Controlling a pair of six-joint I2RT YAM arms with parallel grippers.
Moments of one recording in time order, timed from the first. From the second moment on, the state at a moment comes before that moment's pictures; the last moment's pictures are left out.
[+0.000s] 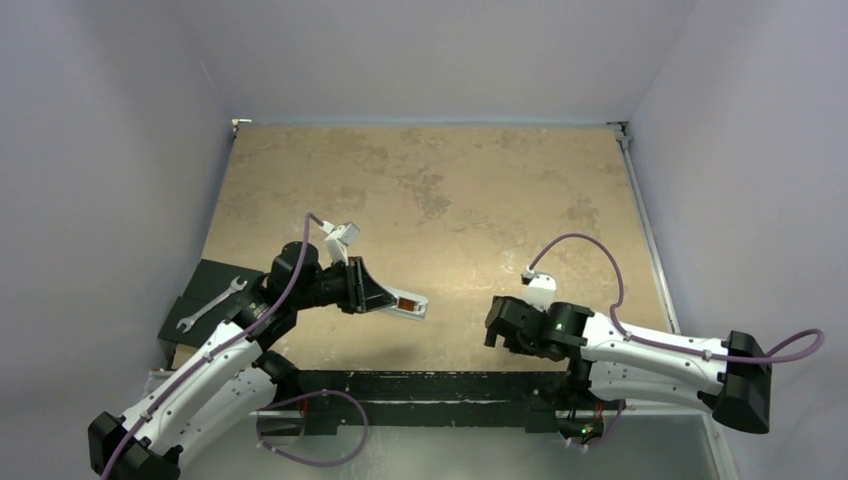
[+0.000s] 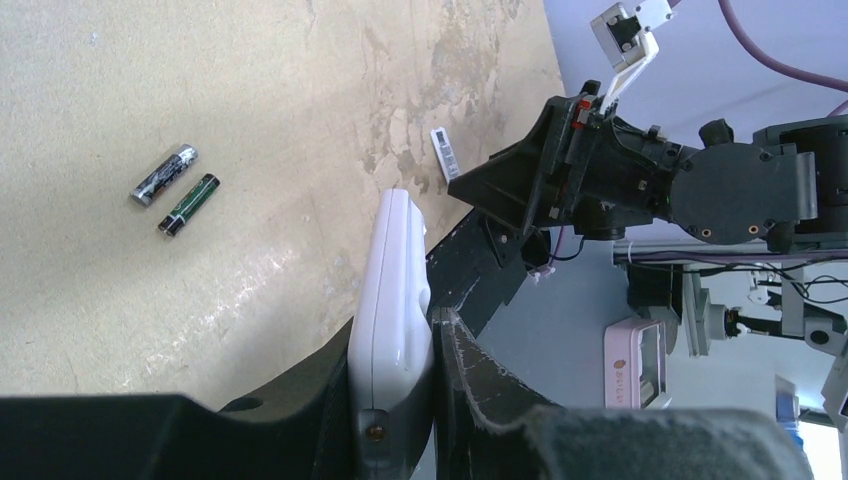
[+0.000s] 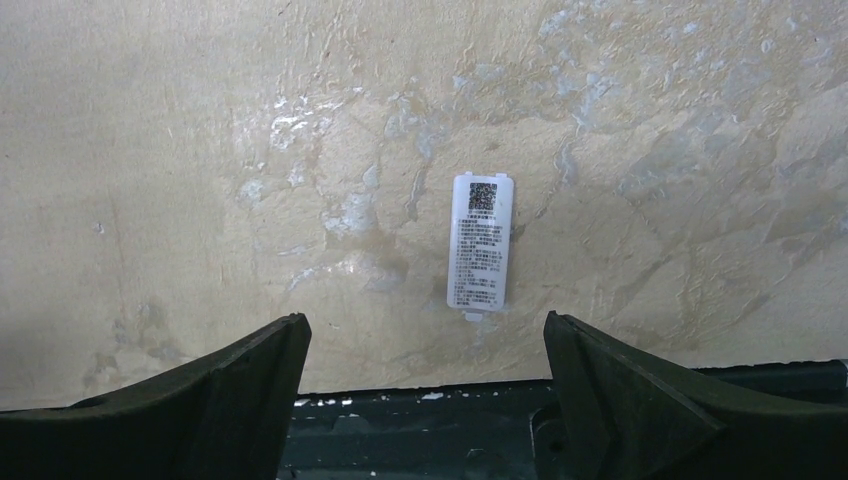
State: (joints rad) left arm -0.58 0.71 0.56 -0.32 0.50 -0.73; right arm 1.15 0.91 0.57 -0.95 0.47 1.29
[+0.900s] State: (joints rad) left arm -0.58 0.68 0.51 -0.30 0.54 -0.73; right arm 1.11 1.07 0.53 -0.85 0.45 1.30
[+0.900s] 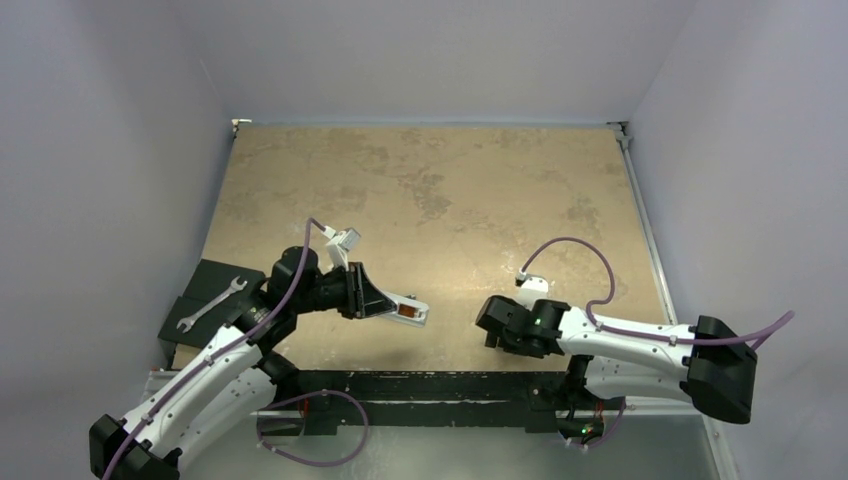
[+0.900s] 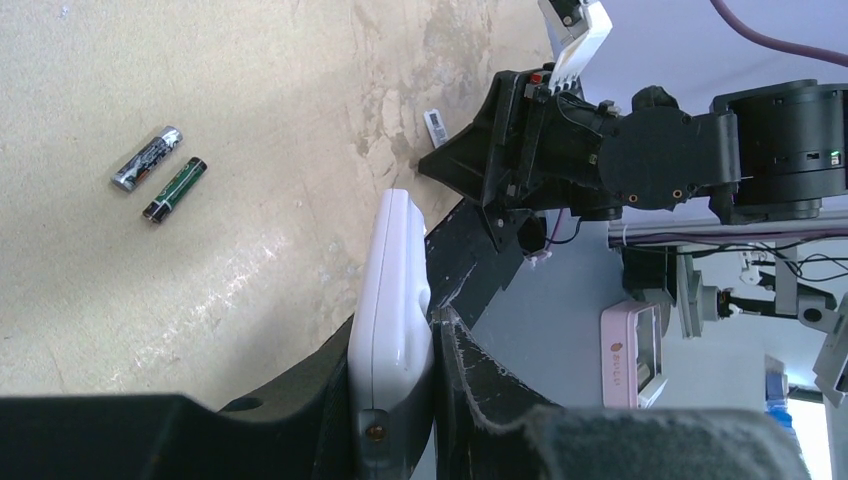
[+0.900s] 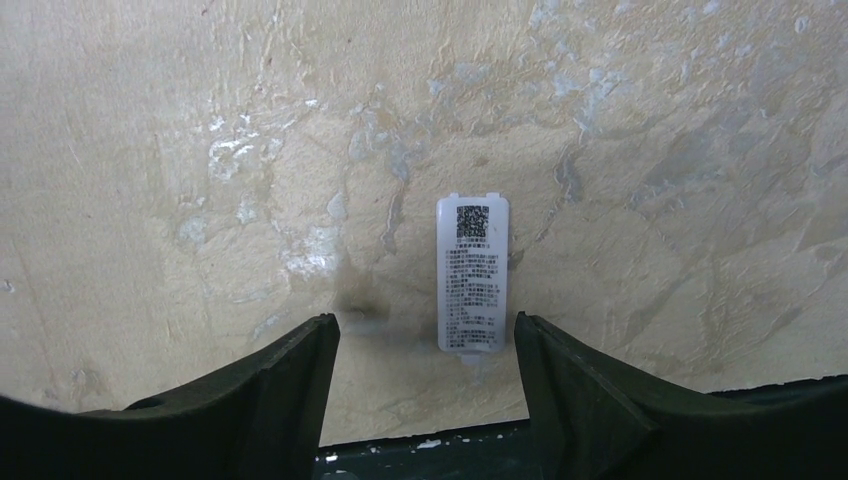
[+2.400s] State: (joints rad) left arm -0.58 0.67 0.51 -0.32 0.55 -0.72; right arm 0.93 1.17 0.66 -0.75 0.47 1.11
